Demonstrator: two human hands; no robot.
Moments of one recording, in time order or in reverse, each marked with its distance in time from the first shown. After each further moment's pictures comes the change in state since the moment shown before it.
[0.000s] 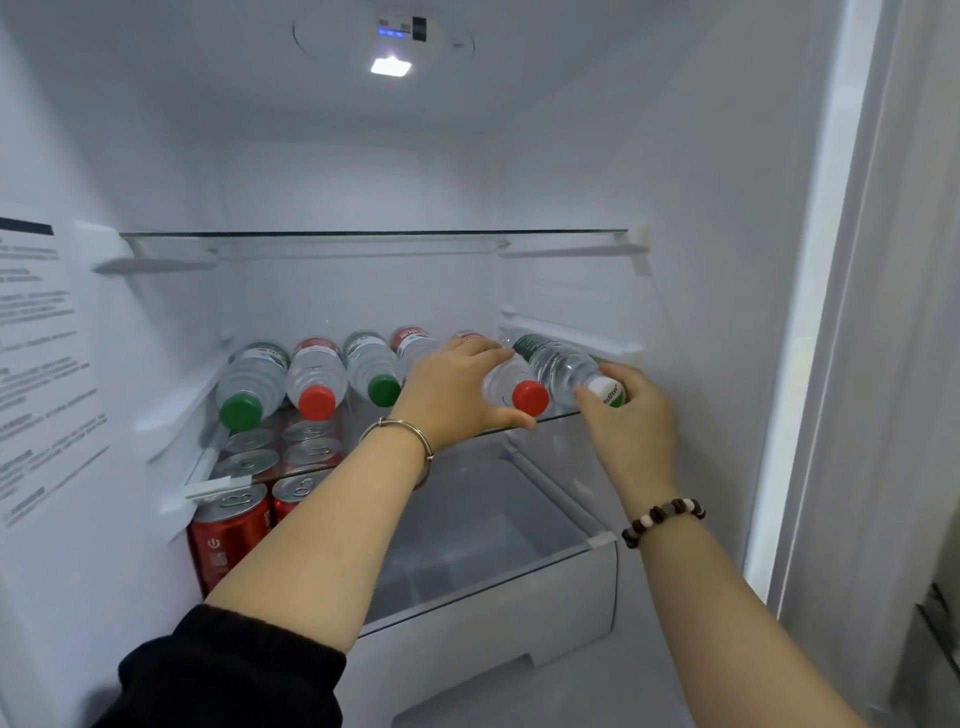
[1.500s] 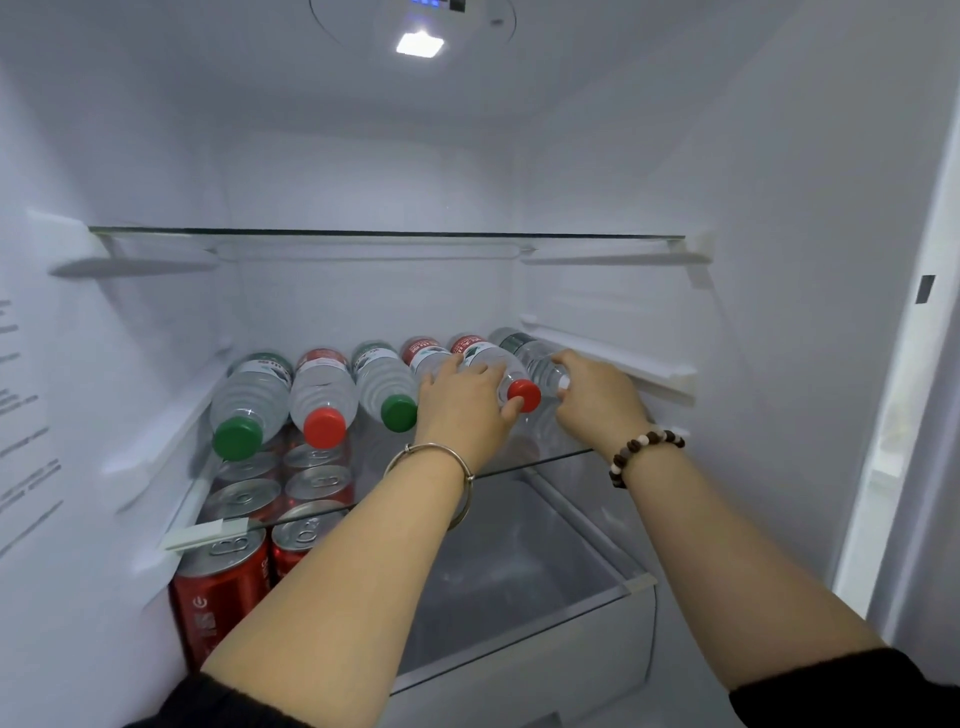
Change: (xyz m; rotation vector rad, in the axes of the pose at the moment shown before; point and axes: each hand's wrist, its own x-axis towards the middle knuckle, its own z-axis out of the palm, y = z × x) left_hand 0.017 -0.019 0.023 0.089 -0.096 -0.299; right_hand 0.068 -0.004 0.069 -0.734 -0.415 -0.243
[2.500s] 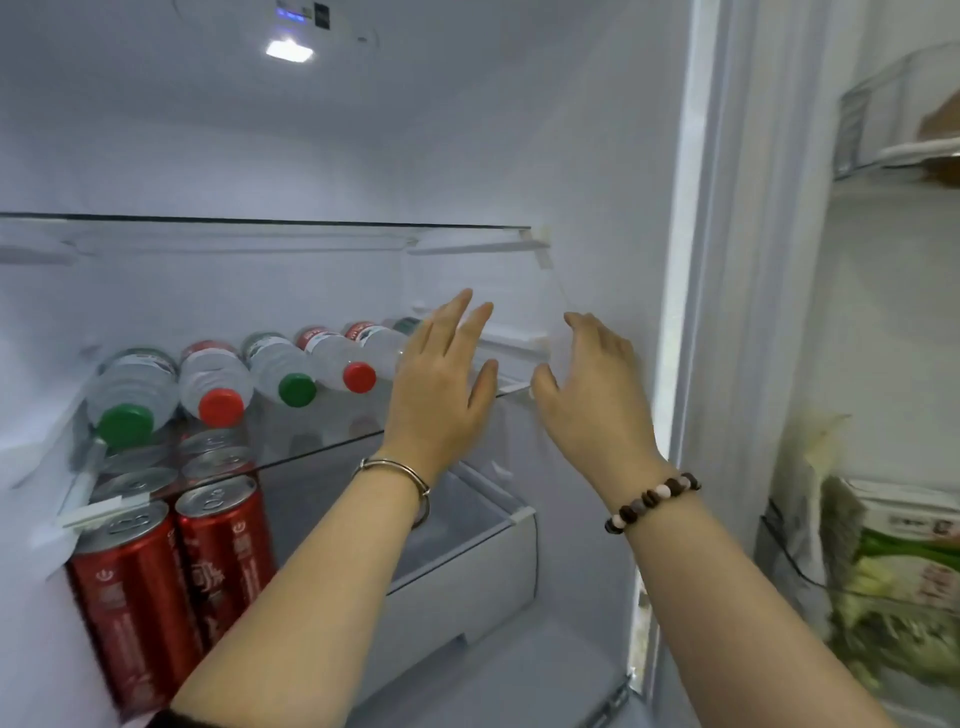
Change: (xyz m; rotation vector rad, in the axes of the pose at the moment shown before) left_hand -0.055 0.073 -0.020 -0.515 0.442 0.418; right_hand -0.135 0.005 -0.086 0.000 0.363 0.123
